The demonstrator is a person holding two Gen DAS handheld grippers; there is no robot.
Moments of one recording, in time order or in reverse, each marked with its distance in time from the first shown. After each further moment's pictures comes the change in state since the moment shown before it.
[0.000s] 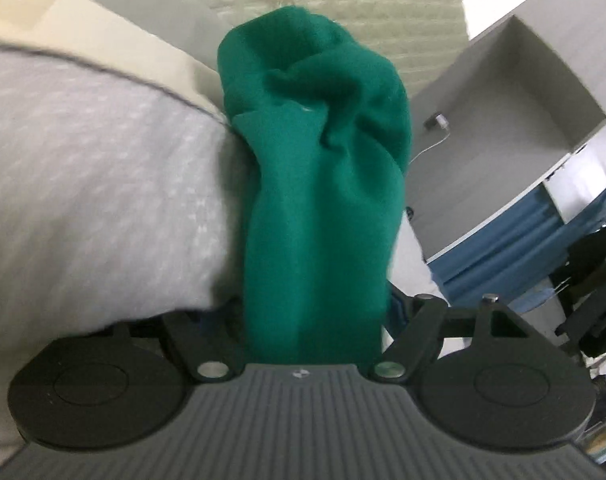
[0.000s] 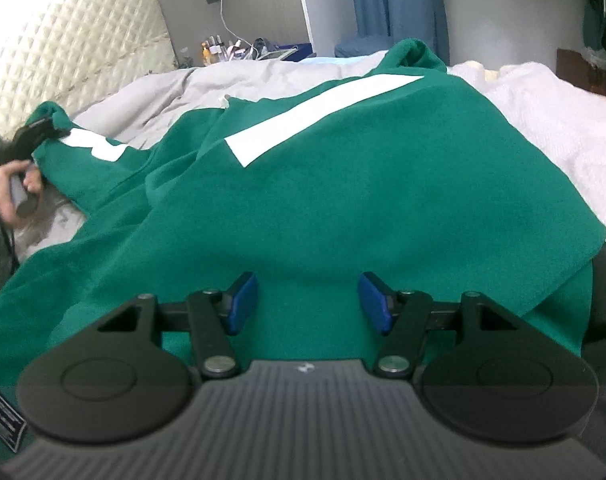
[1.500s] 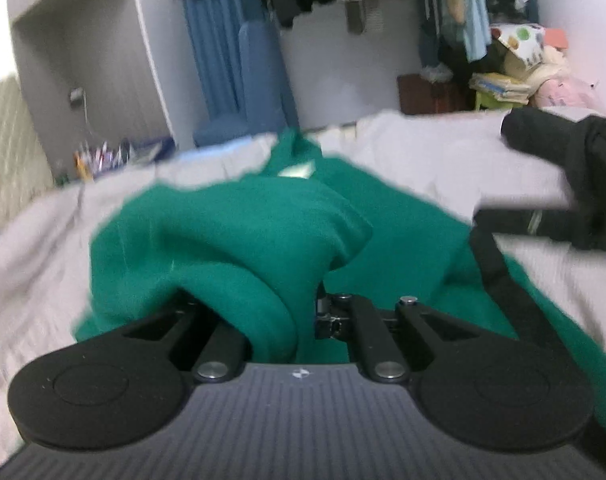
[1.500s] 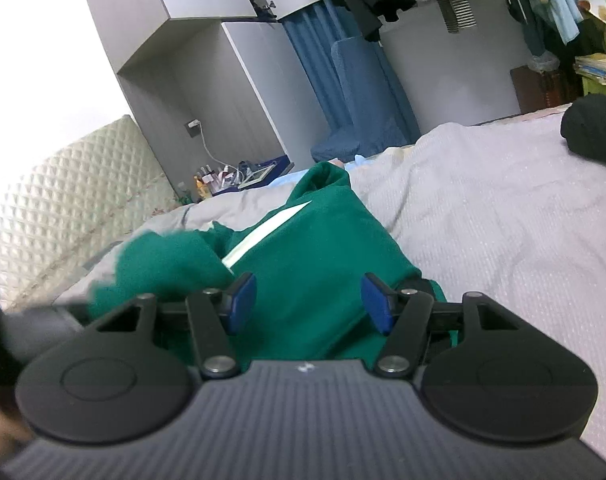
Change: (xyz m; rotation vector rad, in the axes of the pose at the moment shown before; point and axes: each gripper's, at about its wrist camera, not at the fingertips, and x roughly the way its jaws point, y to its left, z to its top) left arm -0.311 -0.300 -0.473 1.256 0.244 -0.236; right arm -0.136 -0.111 -0.014 0.245 -0.318 0.086
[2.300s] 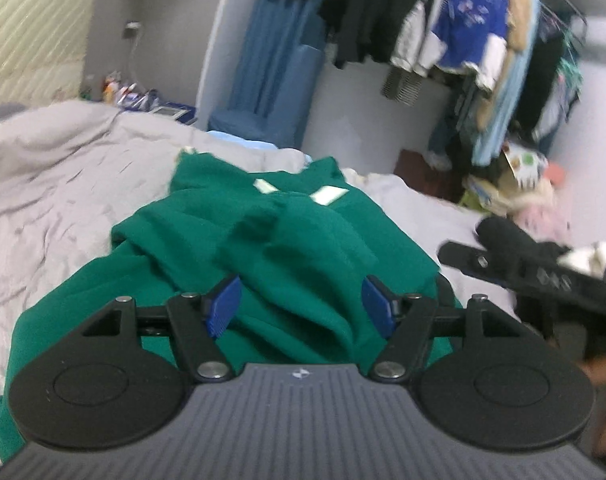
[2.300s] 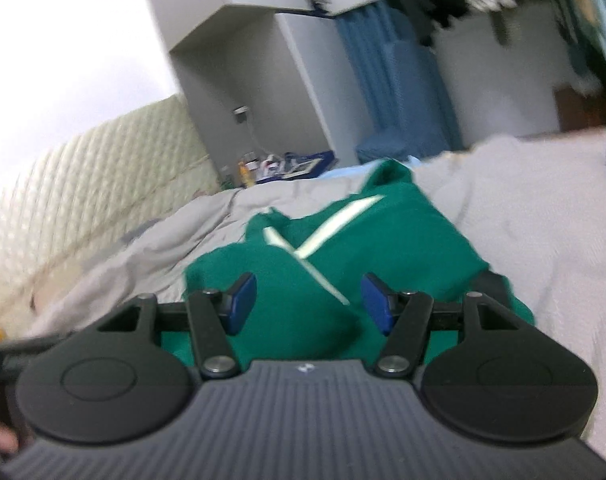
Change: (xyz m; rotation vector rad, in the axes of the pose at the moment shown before) left arm -0.110 0.132 -0.074 -0.429 -0.113 -0.155; right arm -0.008 0.065 -0.015 -0.140 0.008 0.097
